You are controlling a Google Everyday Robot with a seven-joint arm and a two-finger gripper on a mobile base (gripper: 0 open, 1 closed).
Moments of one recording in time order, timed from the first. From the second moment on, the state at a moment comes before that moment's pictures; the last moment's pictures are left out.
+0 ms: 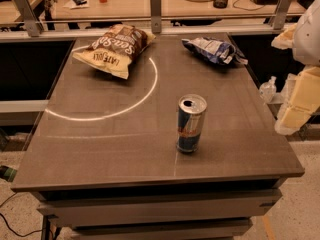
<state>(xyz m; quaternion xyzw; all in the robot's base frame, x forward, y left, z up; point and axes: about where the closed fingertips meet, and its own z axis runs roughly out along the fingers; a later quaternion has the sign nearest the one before) 0.438 -0.217 0.976 -0.60 0.78 -0.03 0.16</state>
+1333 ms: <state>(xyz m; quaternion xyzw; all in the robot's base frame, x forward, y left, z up) 0.435 -0.246 0.935 -0.60 0.72 0.16 0.30</state>
